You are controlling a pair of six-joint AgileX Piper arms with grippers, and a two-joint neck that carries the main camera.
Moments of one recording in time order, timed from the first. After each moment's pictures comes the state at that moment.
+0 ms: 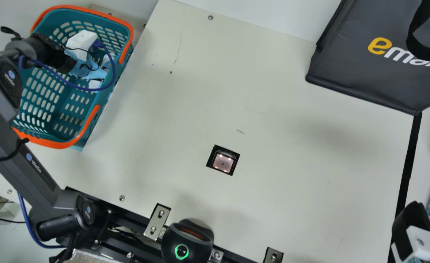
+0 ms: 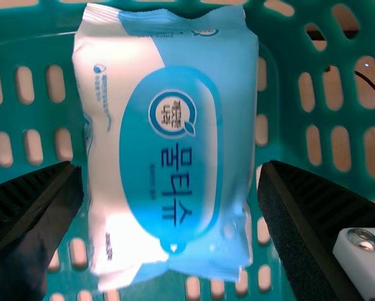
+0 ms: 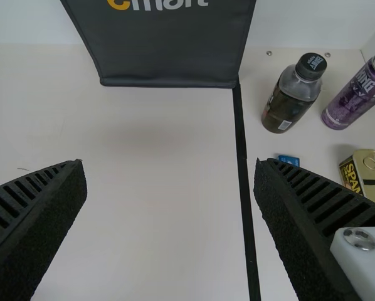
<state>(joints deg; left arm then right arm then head) 33.9 130.1 -76.7 -31.4 35.0 62.5 0.7 42.6 -69.7 -0.8 69.5 0.0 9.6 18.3</state>
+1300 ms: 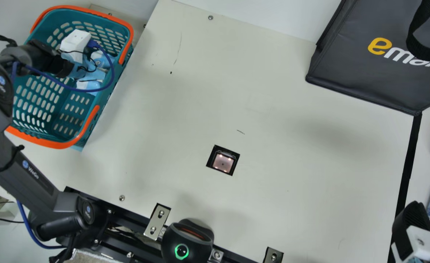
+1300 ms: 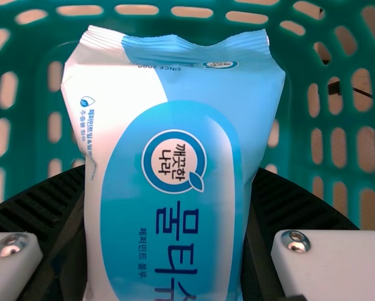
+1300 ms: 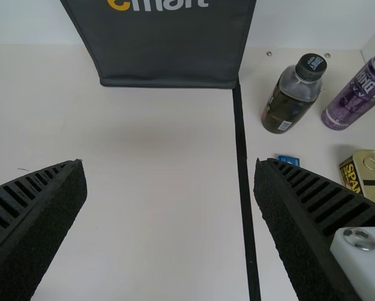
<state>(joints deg) 34.9 120.7 -66.7 -34.9 27.2 62.5 0.7 42.6 -69.7 -0.8 69.4 0.0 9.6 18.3</state>
